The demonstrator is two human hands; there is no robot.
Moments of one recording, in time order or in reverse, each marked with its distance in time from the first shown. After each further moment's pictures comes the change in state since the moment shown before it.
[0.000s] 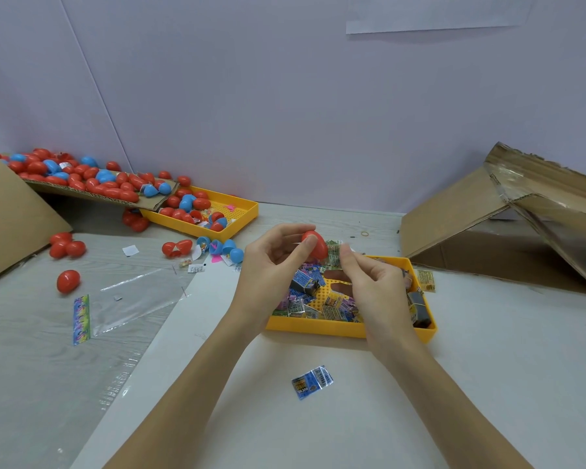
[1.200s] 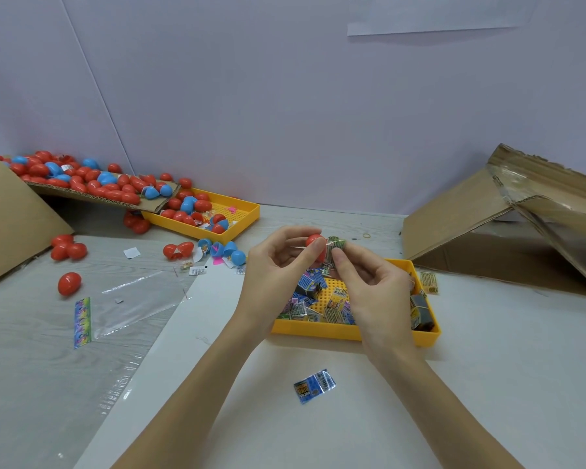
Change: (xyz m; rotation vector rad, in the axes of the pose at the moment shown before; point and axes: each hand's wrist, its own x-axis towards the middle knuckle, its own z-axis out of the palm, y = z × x) left_hand -0.004 0.007 0.005 -0.074 -0.012 0.030; right_hand -0.005 0.002 0.005 0.065 0.037 -0.215
